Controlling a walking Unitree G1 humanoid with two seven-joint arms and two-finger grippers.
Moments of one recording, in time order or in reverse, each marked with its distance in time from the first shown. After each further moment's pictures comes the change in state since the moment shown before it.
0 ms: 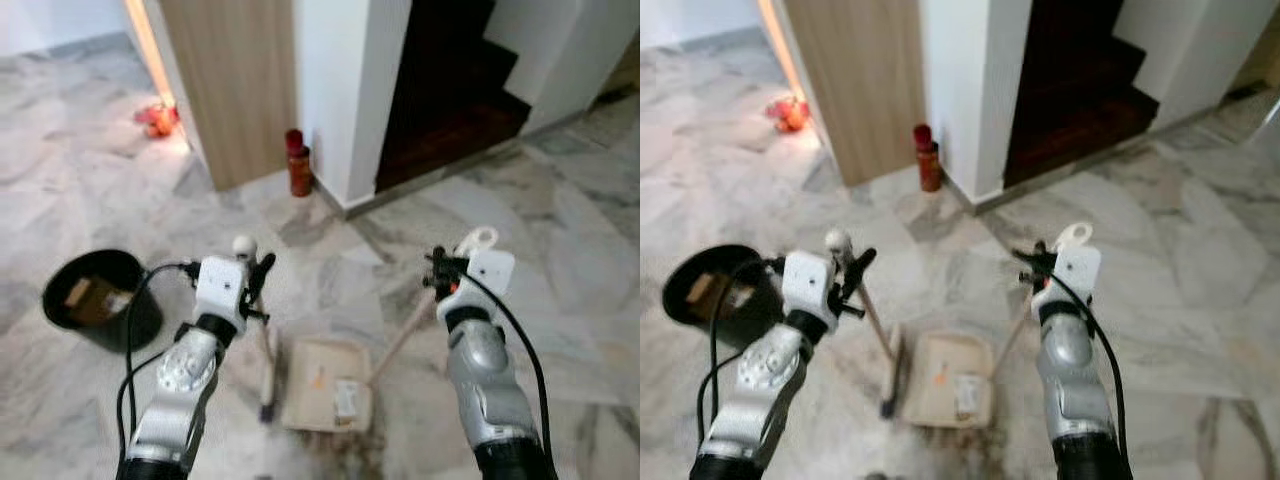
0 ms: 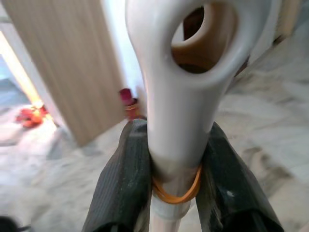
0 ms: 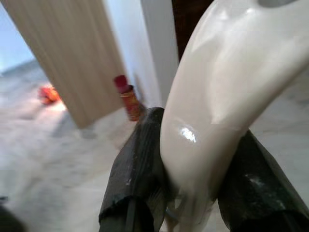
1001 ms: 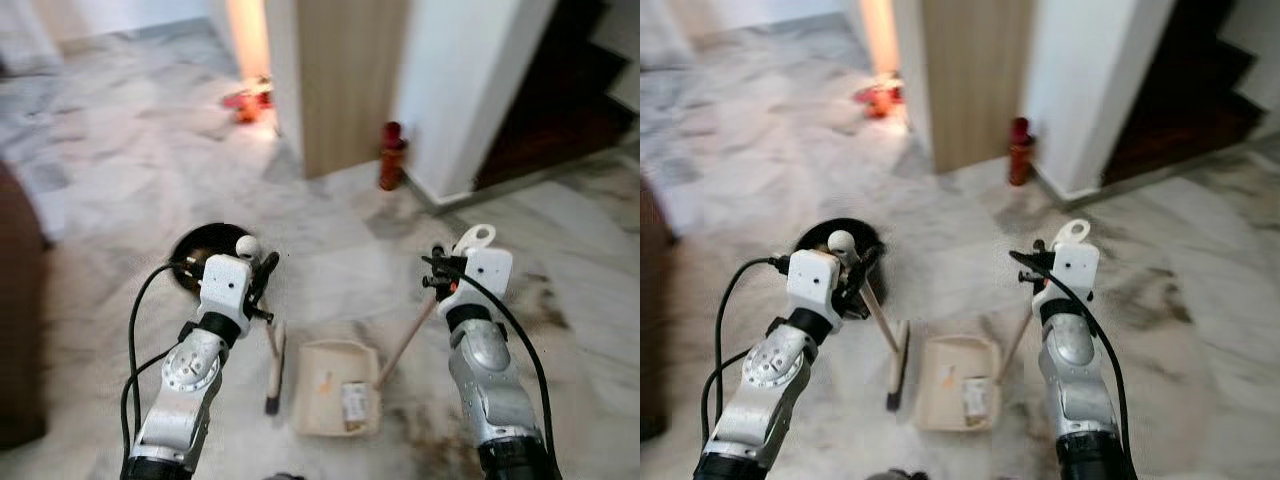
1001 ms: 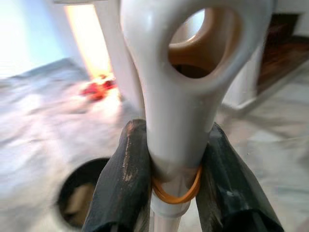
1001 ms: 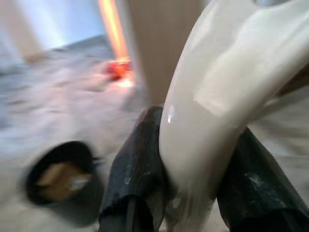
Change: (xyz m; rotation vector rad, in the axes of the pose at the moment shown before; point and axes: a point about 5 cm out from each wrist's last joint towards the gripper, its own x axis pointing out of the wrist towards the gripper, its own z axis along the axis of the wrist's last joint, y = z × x) left arm 0.001 -0.005 0.000 -0.008 0.000 -0.009; right arm -0.001 0.002 -0.002 -0.030 0.000 0.031
